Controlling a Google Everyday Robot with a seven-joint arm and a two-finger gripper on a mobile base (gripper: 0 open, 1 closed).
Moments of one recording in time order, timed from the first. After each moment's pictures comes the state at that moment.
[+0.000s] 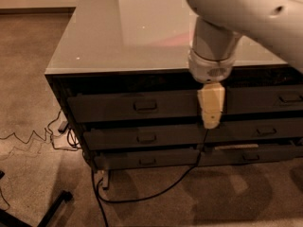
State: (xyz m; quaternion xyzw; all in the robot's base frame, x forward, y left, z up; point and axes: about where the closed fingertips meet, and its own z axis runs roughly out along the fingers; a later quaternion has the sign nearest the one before) arm 0.502 -0.135 0.874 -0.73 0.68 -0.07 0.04
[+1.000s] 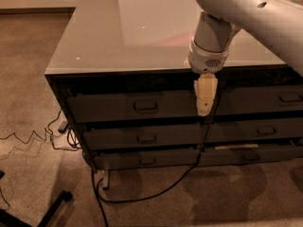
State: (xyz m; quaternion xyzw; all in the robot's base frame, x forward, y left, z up) arm 0.561 -0.132 0.843 -0.72 0.69 0.00 0.06
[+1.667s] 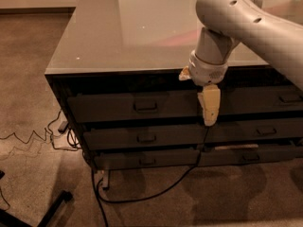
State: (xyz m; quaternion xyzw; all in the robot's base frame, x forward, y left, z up) arm 0.552 -0.135 0.806 -0.78 0.62 0.05 0.05
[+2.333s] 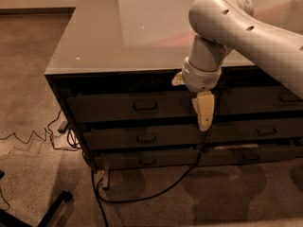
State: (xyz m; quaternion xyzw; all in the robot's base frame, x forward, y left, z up) arm 0.546 -0.117 0.791 -0.80 0.59 0.05 0.05
